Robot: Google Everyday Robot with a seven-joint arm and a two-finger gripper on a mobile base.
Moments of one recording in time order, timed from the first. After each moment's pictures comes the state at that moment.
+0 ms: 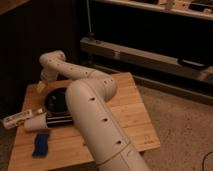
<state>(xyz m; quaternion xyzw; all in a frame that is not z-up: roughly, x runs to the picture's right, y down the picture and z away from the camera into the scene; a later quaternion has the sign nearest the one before) -0.383 -0.023 0.929 -0.33 -0.14 0.31 0.88</state>
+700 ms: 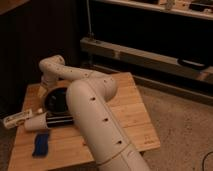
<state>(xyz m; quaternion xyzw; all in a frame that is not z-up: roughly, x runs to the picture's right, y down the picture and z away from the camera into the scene) -0.379 0.007 0.937 -0.34 -0.12 0.31 0.88</state>
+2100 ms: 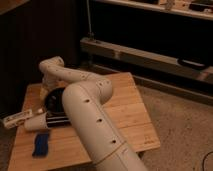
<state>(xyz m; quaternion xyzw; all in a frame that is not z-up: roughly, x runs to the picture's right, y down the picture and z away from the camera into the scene) -0.374 0.011 0.949 -0.34 -0.10 0.30 0.89</state>
